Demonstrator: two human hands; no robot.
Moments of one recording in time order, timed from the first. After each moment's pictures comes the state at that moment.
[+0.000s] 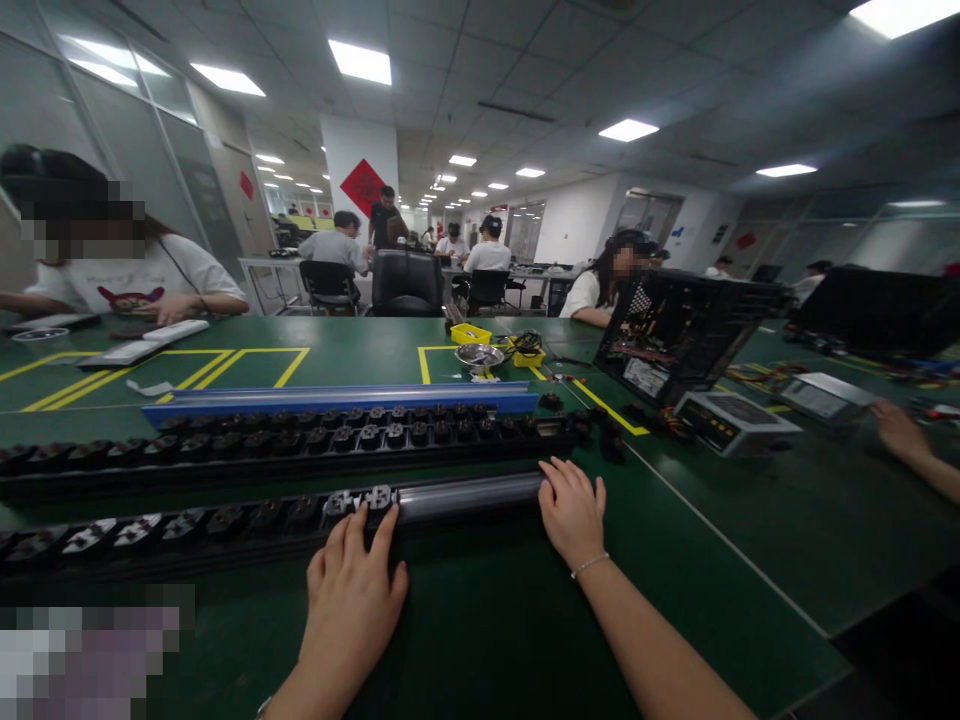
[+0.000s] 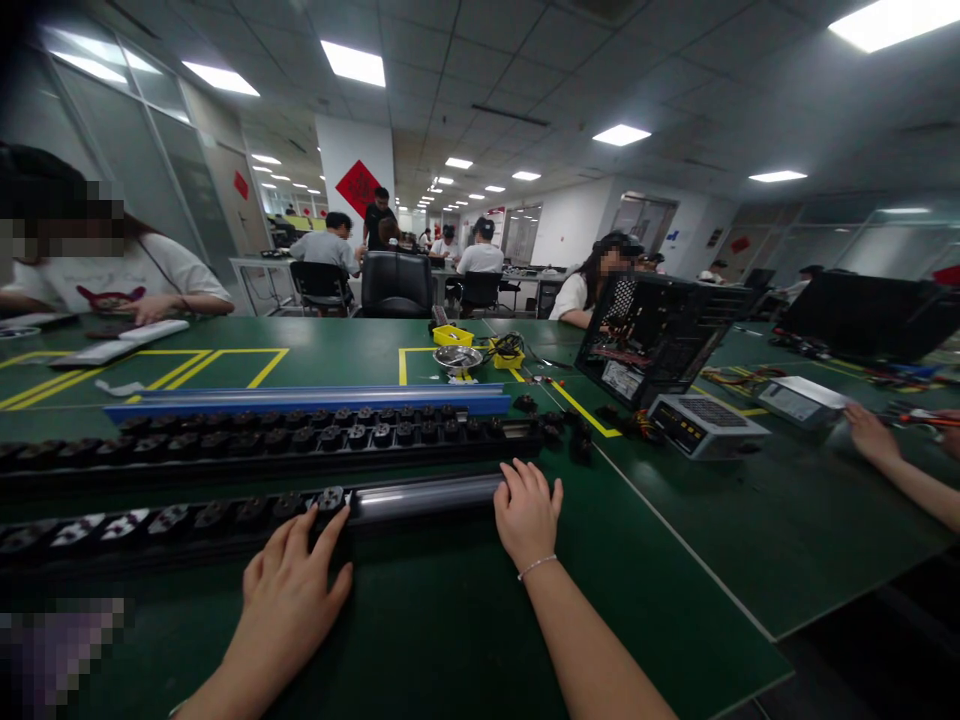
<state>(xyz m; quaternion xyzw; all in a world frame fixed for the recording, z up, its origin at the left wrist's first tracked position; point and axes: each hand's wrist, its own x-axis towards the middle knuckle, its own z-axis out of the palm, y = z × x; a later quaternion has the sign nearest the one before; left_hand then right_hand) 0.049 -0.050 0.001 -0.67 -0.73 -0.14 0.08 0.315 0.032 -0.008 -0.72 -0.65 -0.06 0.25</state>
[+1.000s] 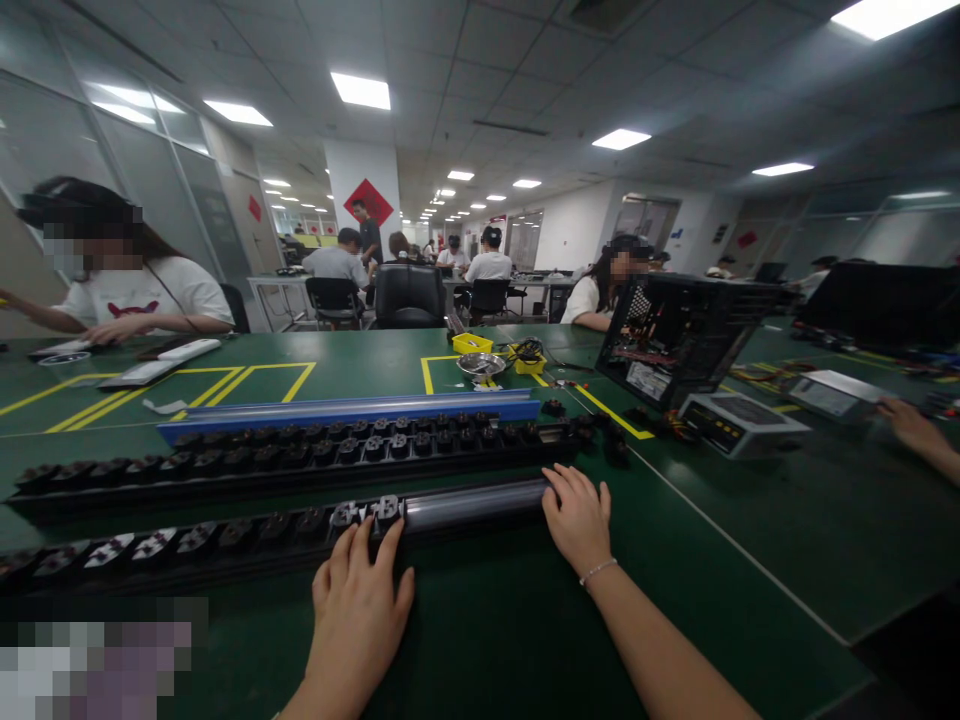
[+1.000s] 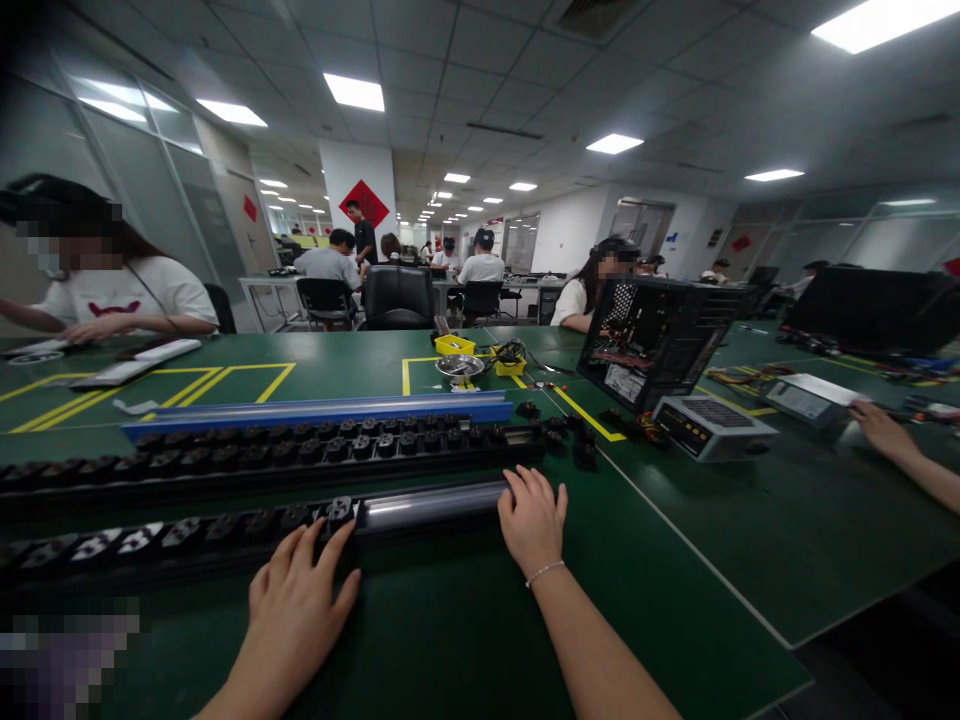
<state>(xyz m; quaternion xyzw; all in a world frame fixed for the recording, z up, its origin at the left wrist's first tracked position) 0.049 -0.049 0.000 -0.66 -0.73 -0.15 0.08 0.315 0.033 -0.005 -0.72 -0.65 -0.04 0.25</state>
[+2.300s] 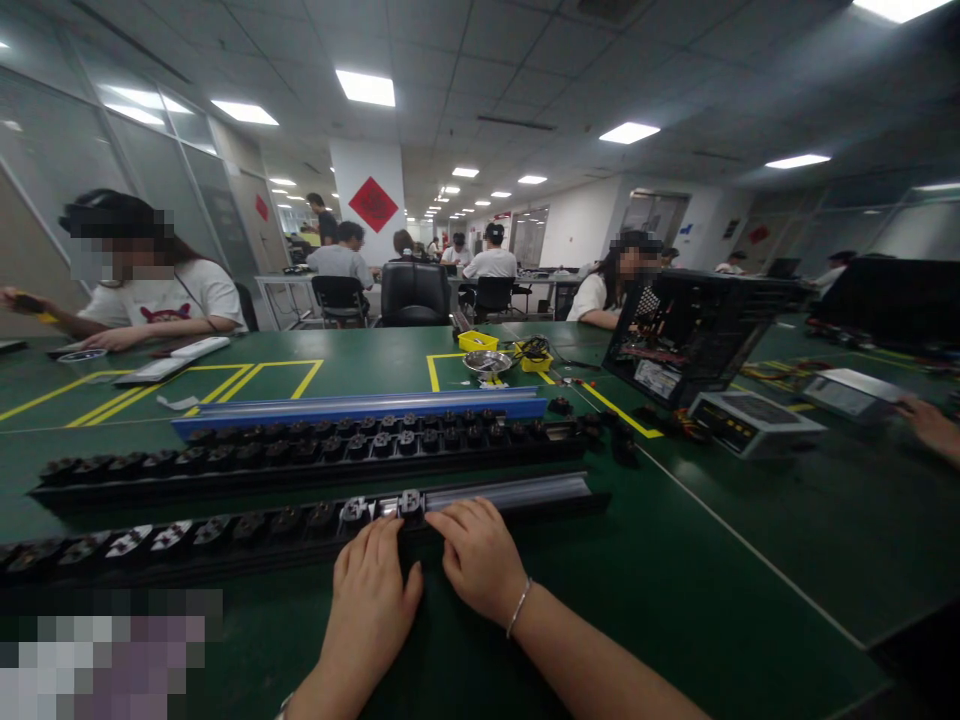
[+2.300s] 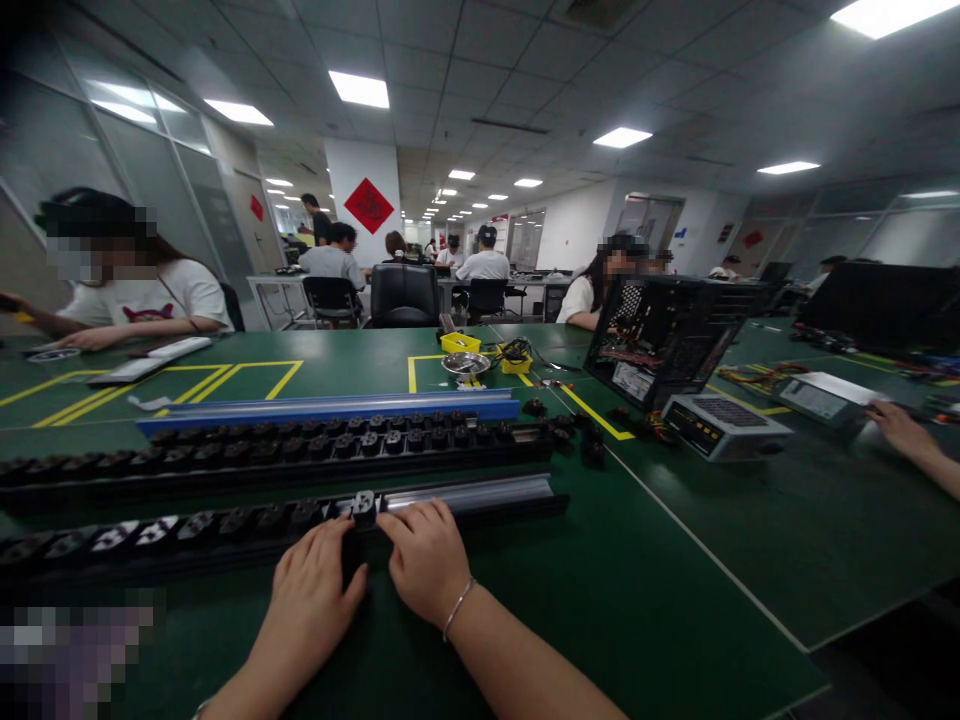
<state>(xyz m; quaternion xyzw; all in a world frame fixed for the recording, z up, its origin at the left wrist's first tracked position) 0.036 -0.041 -0.019 -0.72 -0.63 -0.24 0.16 0.197 -0.002 -0.001 -0.42 -0.86 0.05 0.29</state>
